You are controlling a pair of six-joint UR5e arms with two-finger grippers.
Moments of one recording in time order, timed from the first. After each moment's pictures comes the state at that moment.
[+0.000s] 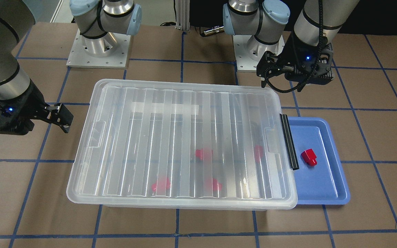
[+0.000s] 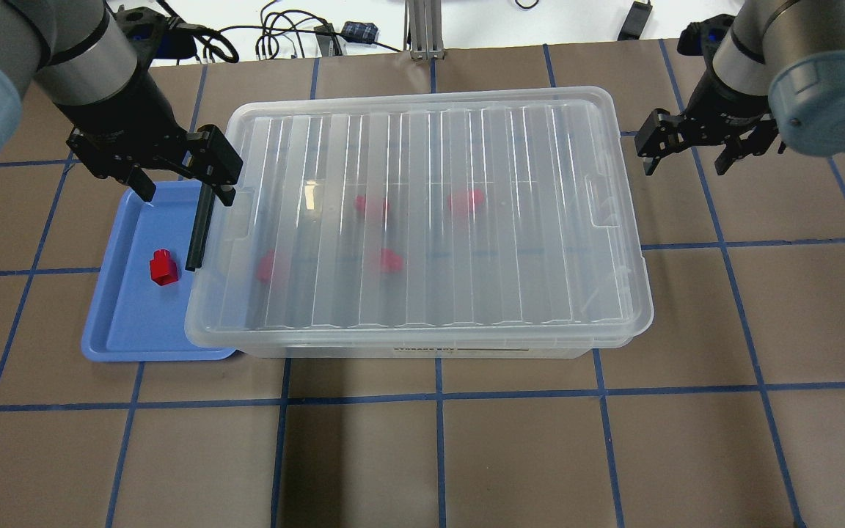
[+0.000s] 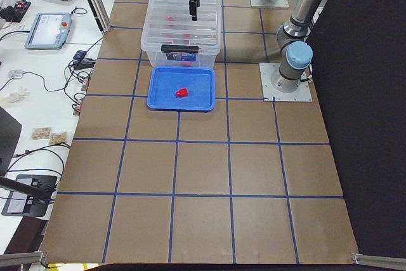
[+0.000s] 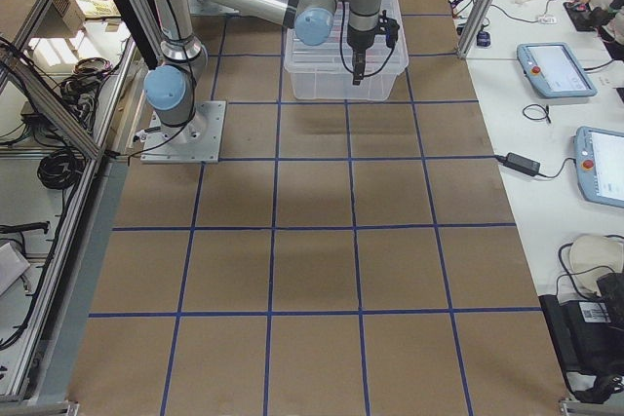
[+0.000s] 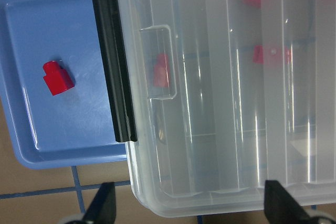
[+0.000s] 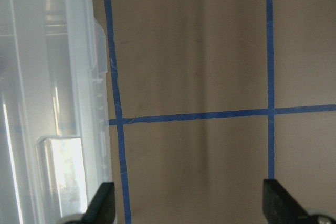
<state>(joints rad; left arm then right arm) -1.54 -1.56 -1.58 -1.61 1.58 0.15 1.41 -1.46 1.65 -1.81 -1.58 -0.11</state>
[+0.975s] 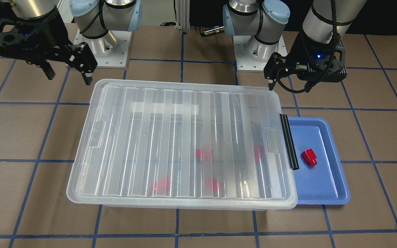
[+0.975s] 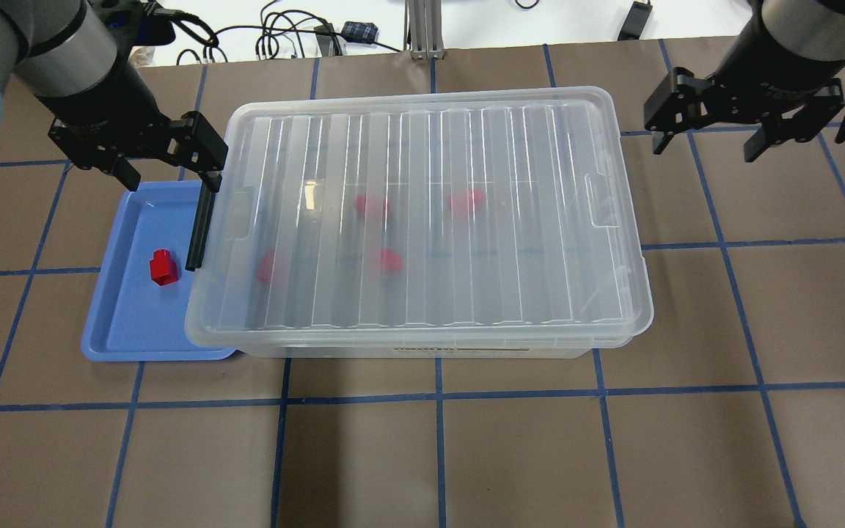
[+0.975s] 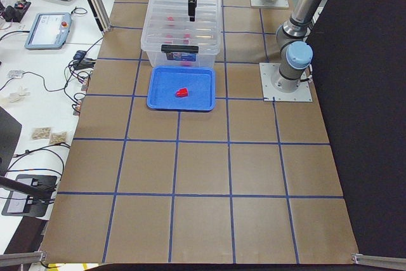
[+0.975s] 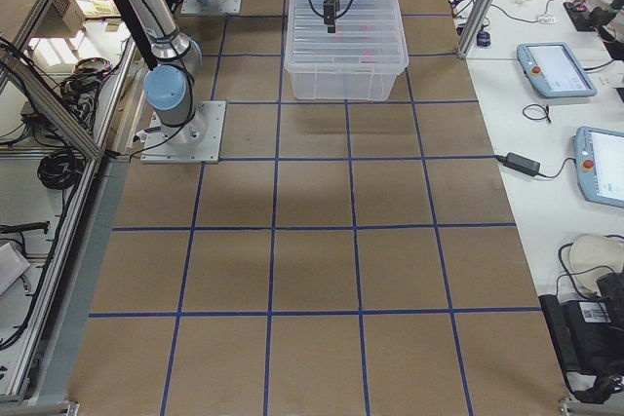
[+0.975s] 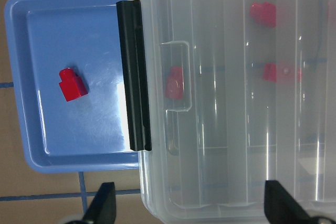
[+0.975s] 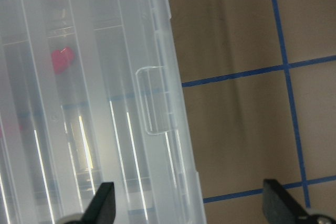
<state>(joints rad) -1.52 -1.55 -1.58 -1.58 1.59 0.10 1.57 -1.66 1.63 -1.65 -1.56 0.18</state>
